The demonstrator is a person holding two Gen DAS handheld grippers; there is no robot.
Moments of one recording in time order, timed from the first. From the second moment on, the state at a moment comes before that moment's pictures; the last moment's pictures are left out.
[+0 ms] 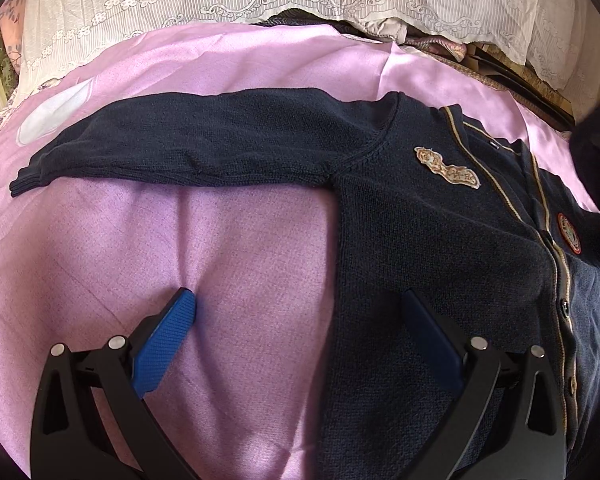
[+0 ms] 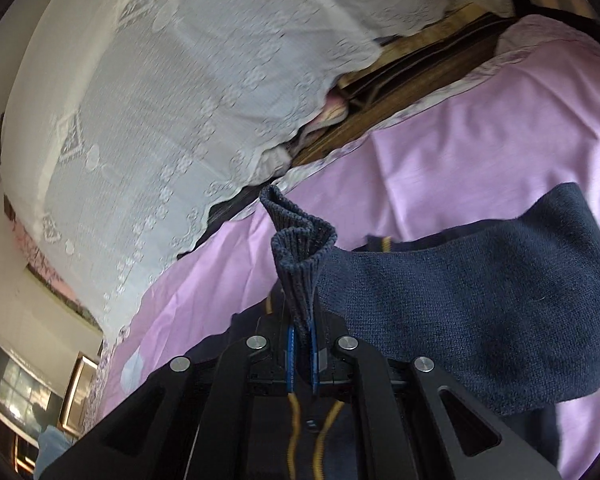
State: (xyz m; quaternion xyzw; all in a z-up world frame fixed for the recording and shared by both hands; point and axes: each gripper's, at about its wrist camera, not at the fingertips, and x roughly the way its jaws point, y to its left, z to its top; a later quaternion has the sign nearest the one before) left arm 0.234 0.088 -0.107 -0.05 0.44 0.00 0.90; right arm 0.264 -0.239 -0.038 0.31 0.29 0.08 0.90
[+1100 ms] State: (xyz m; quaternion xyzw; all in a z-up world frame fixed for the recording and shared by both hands) left arm 0.260 0.034 -0.046 -0.03 0.42 -0.13 0.90; right arm 0.277 -0.171 -0.042 0.19 0.33 0.19 0.90
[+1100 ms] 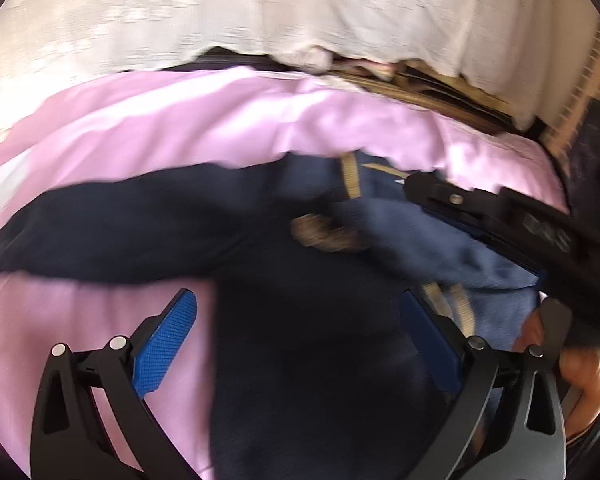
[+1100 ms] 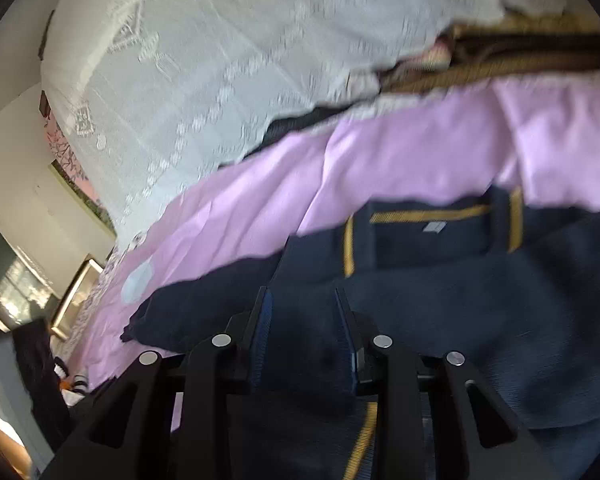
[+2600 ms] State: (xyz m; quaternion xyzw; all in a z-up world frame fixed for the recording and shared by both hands) left arm 0.259 0.201 -0.064 -0.19 0.38 0.00 0.90; right arm 0.244 -0.296 -0.081 0.18 0.33 0.03 0.93
